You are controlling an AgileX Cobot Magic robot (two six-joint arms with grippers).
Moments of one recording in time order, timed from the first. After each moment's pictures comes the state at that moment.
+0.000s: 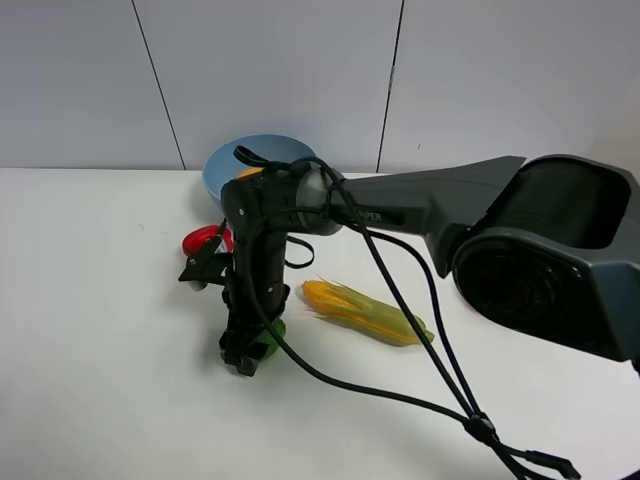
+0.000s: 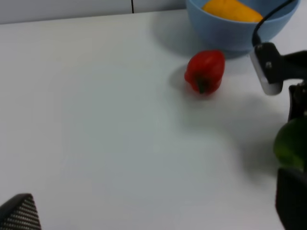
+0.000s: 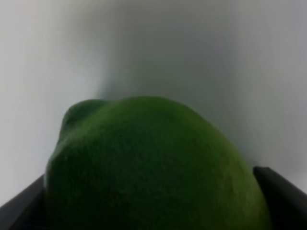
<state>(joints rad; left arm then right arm) -0.01 -0.01 -0.51 -0.08 1.05 0.05 0.88 2.34 -1.78 0.25 1.05 -0.59</state>
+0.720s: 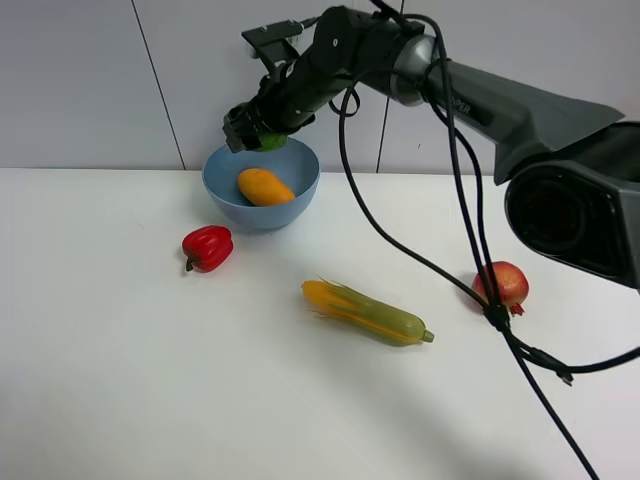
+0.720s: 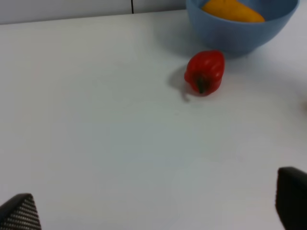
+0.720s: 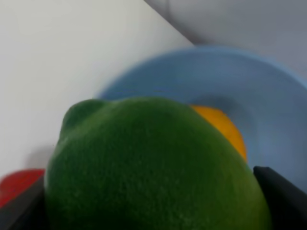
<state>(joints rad) -0.01 -0.01 -0.51 -0.08 1.05 0.05 0.58 2.36 -2.19 0.33 0.73 -0.40</state>
